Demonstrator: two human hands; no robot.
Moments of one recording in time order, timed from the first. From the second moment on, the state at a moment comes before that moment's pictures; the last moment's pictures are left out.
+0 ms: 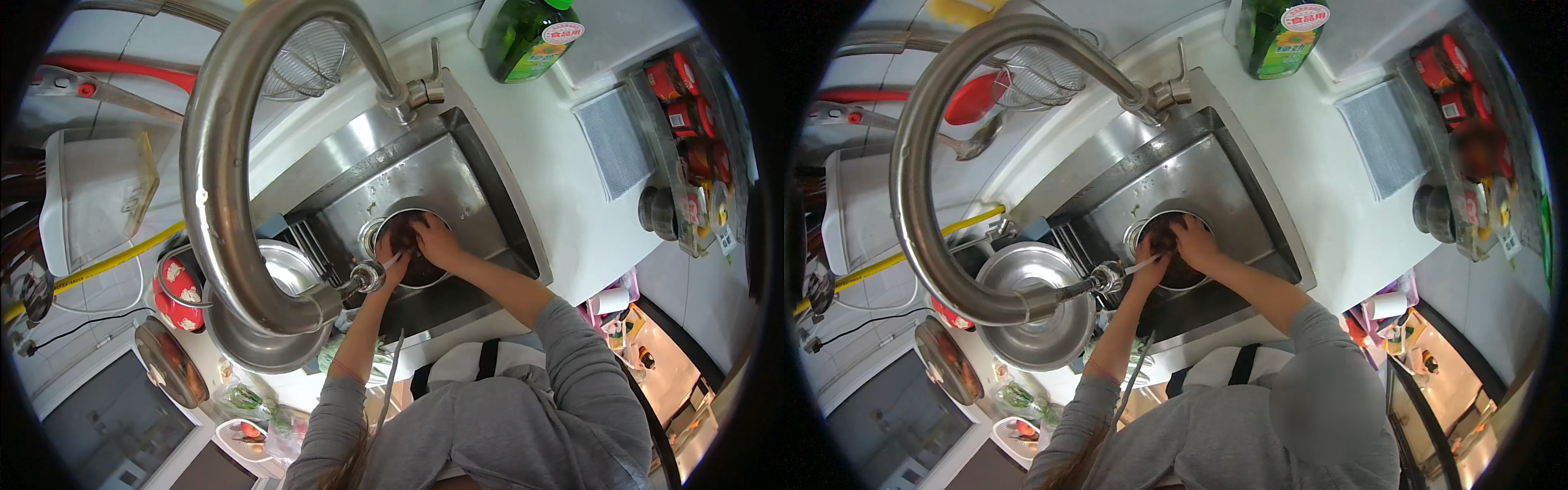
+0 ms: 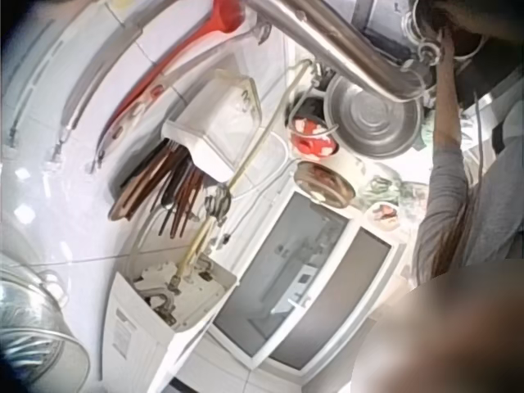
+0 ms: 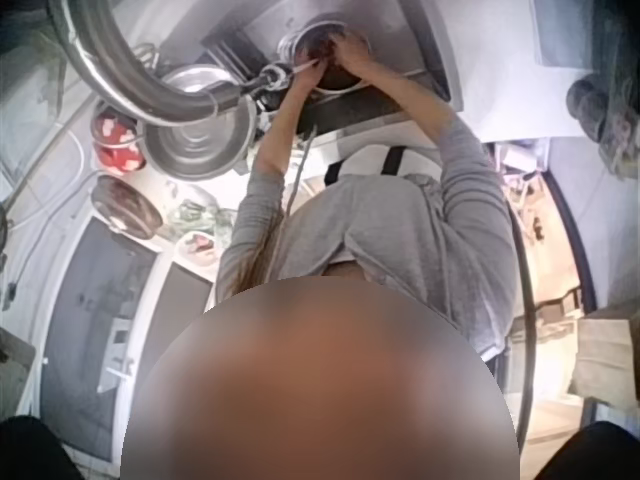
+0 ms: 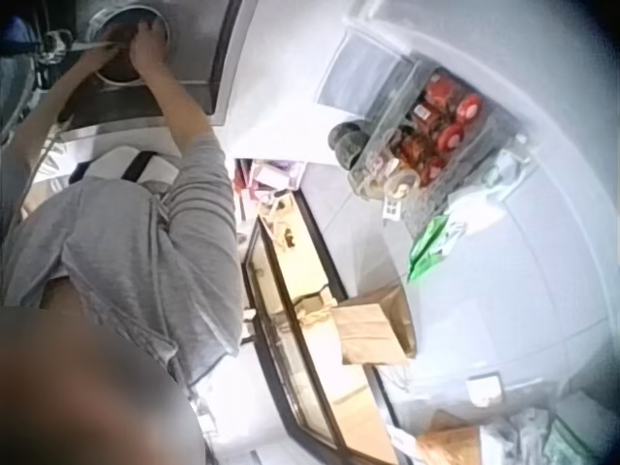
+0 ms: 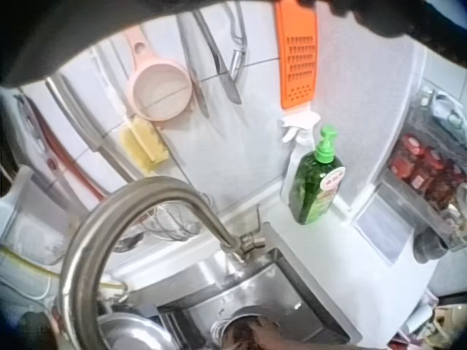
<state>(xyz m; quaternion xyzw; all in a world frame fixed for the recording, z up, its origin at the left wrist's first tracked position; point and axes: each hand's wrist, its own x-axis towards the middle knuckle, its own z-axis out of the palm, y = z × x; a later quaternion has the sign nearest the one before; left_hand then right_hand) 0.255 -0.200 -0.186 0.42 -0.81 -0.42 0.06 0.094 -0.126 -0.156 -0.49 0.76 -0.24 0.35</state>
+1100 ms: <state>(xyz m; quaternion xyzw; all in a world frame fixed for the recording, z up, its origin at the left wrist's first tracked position) 0.264 -0.207 -0.164 0.30 -0.91 -0.29 -0.02 0.074 -0.138 -0.152 -0.57 0.72 -0.13 0.38</state>
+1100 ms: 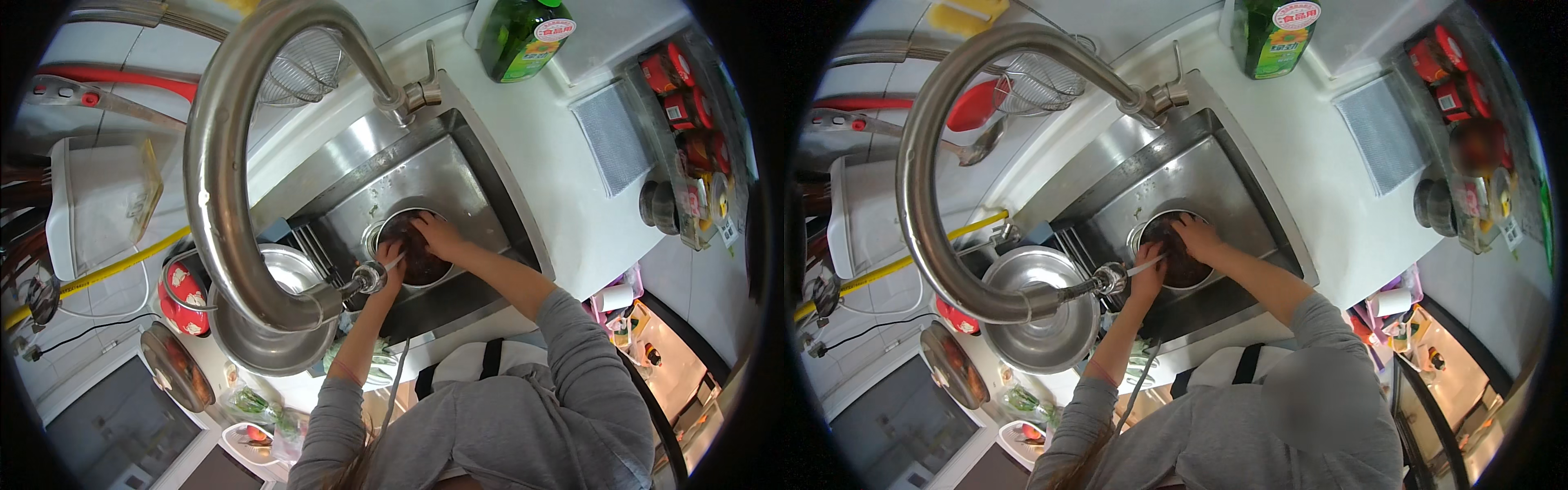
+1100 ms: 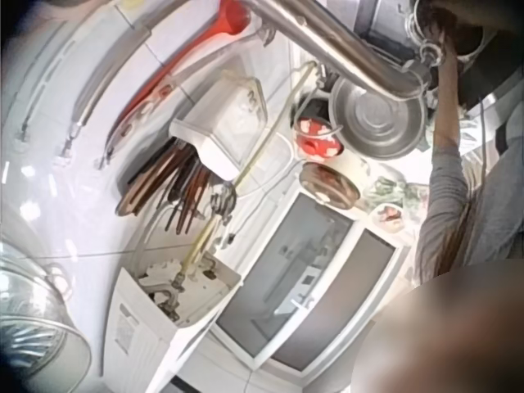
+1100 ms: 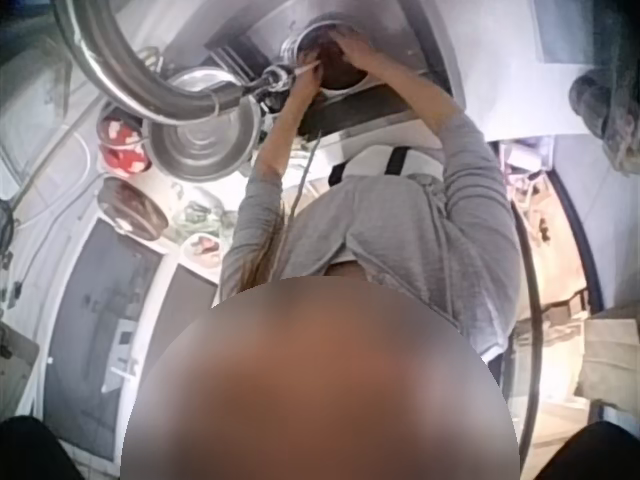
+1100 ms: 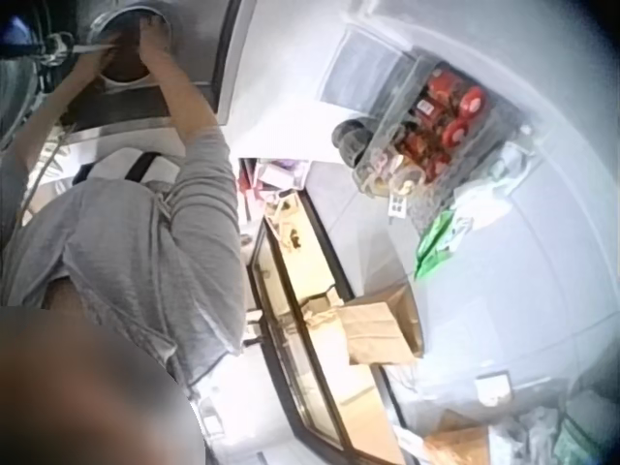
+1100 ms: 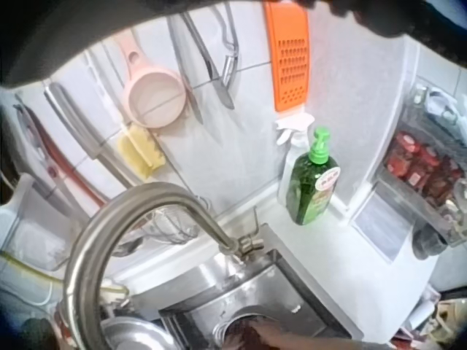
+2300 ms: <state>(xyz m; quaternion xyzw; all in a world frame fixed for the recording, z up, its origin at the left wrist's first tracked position) 0.290 -0.180 -0.147 0.48 -0.78 -0.38 0.11 0.090 -0.114 -0.165 -0.52 0.74 -0.23 0.36</state>
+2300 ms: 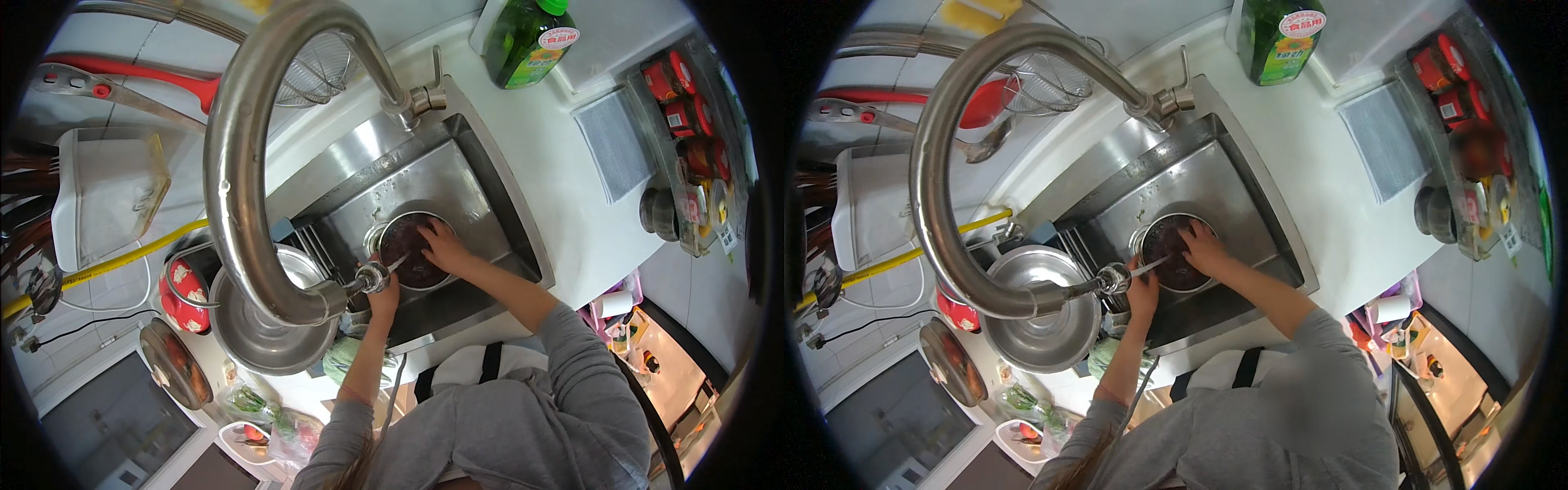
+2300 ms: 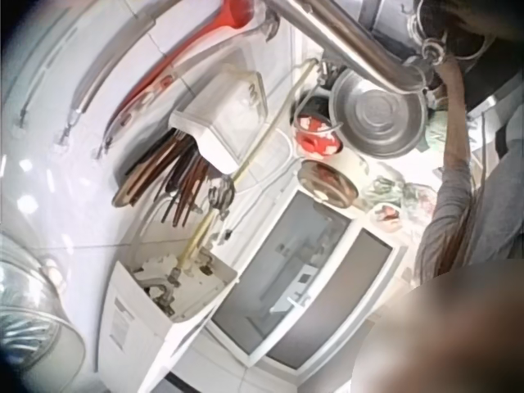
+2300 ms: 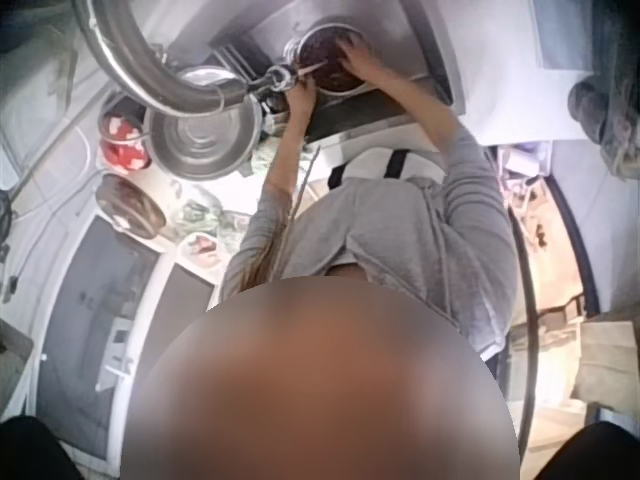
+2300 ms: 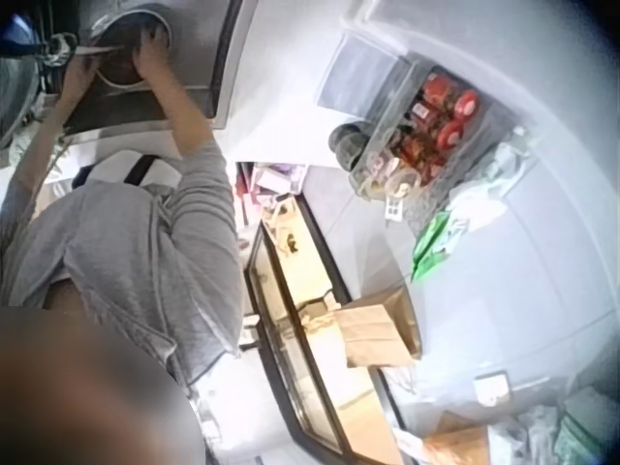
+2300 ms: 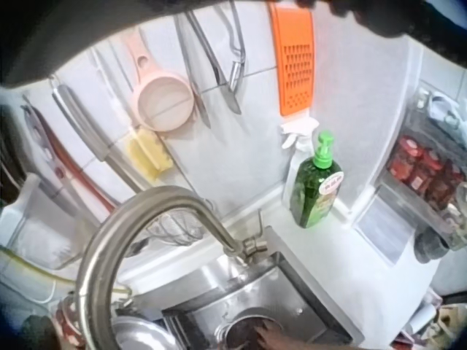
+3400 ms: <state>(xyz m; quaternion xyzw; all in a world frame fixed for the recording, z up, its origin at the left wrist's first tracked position) 0.284 -0.127 -0.018 0.57 -0.24 -0.78 0.12 0.128 -0.113 -0.031 -0.74 0.56 -0.26 0.26</state>
